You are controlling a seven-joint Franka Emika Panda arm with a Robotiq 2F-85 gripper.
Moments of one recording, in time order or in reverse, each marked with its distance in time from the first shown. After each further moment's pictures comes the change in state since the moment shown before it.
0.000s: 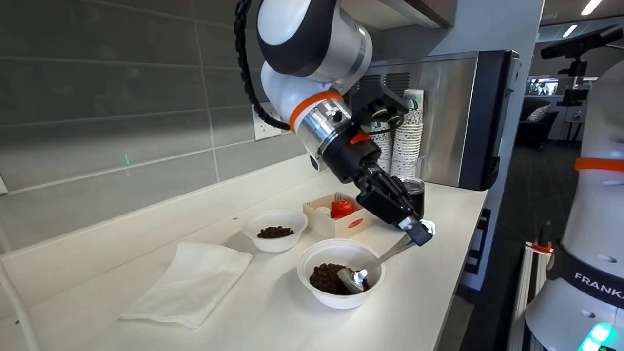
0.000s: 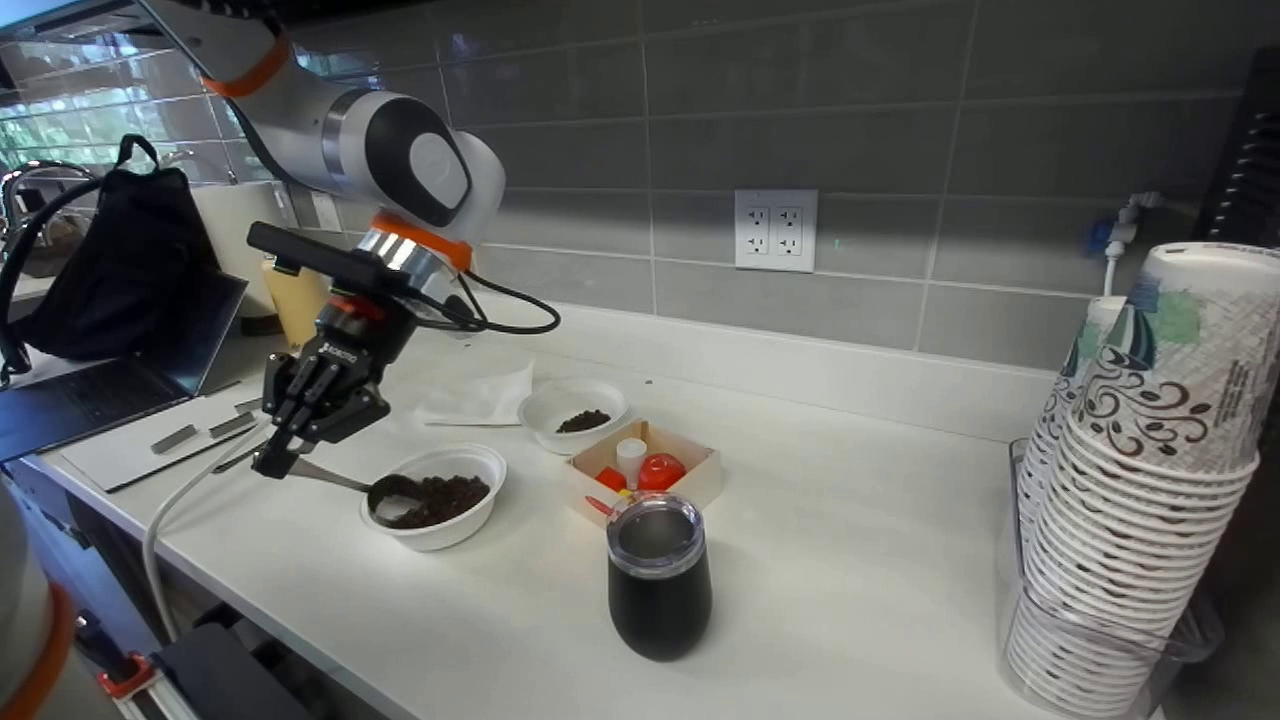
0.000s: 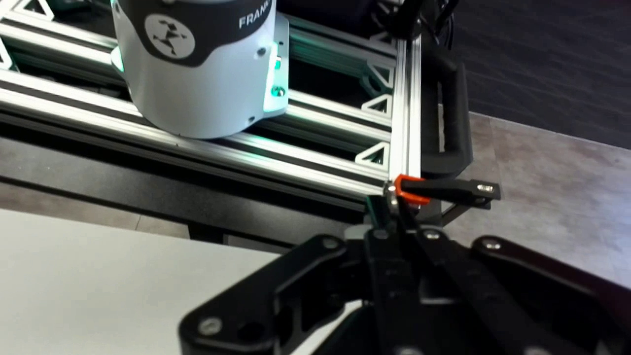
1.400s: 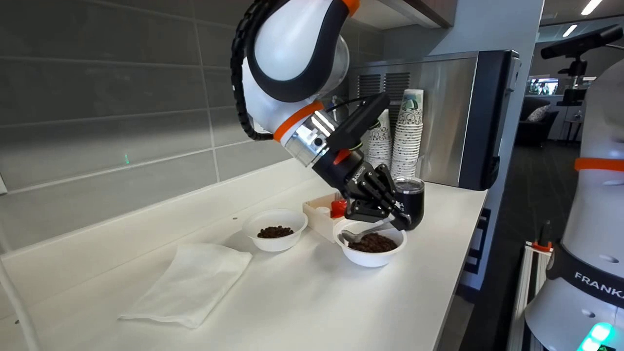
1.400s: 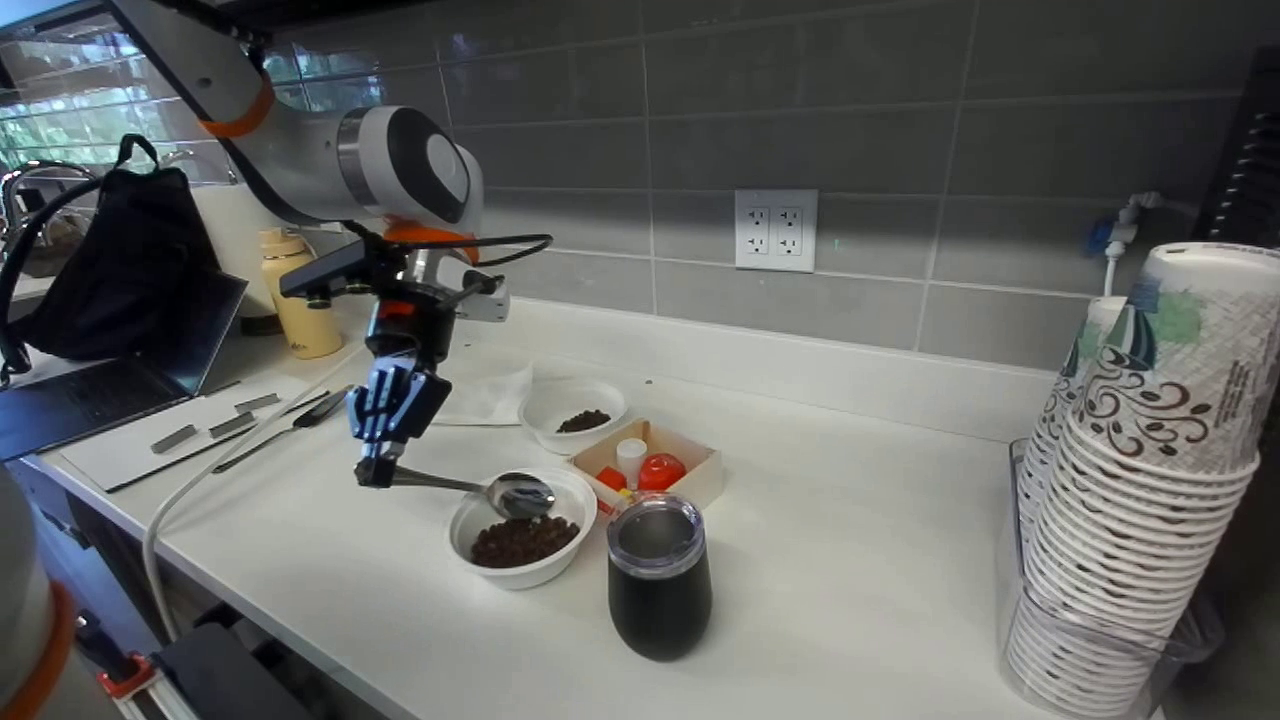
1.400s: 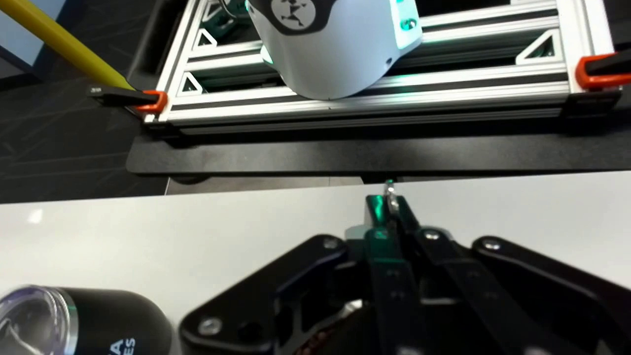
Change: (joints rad) arm 0.023 0.094 0.028 0.077 -0.340 0.064 0.473
